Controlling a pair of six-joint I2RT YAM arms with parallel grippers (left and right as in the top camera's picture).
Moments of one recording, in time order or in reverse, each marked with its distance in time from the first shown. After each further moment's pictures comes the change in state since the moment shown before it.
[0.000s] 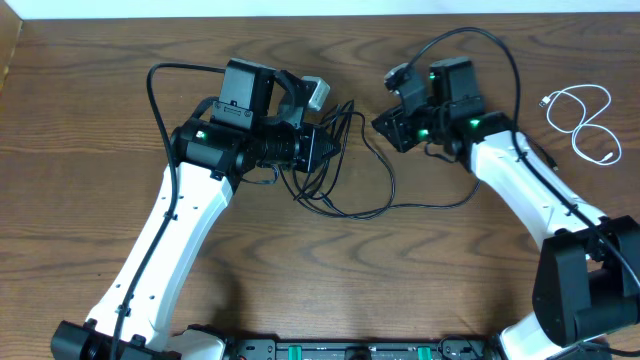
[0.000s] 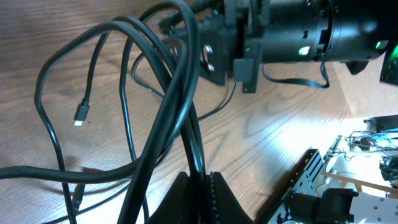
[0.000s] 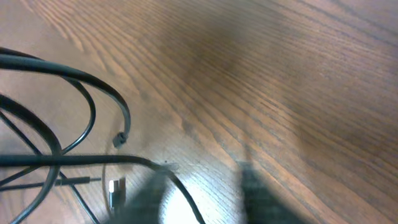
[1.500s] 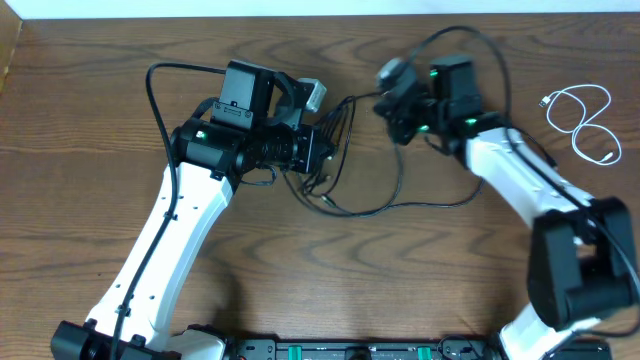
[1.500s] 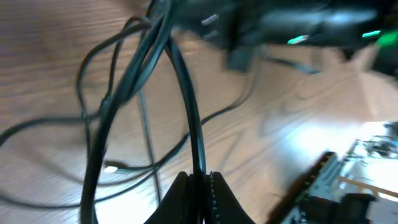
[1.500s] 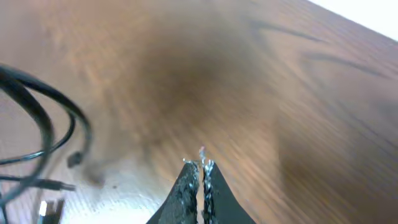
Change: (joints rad) left arm 0.000 0.000 0.000 -0.026 -0.080 0.008; right arm -0.026 0.063 -0.015 0.209 -0.009 -0.205
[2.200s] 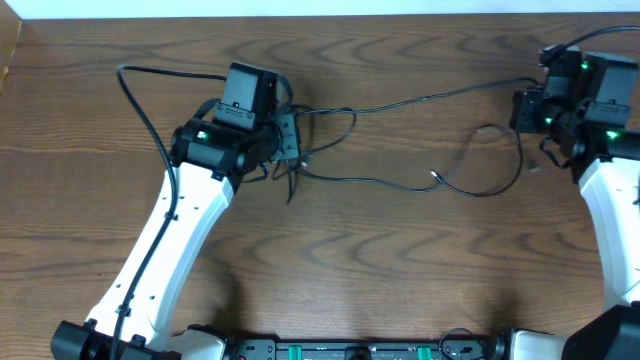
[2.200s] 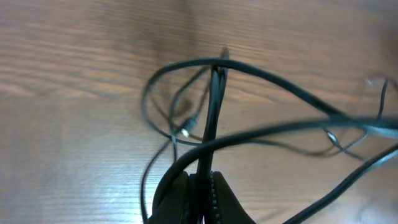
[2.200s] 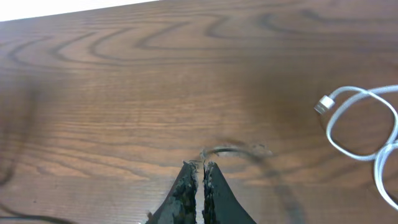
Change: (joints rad) left arm 0.001 0.000 0.000 -0.019 -0.510 -0.269; right arm -0.418 -0.329 0.000 -0.372 0.255 0.295
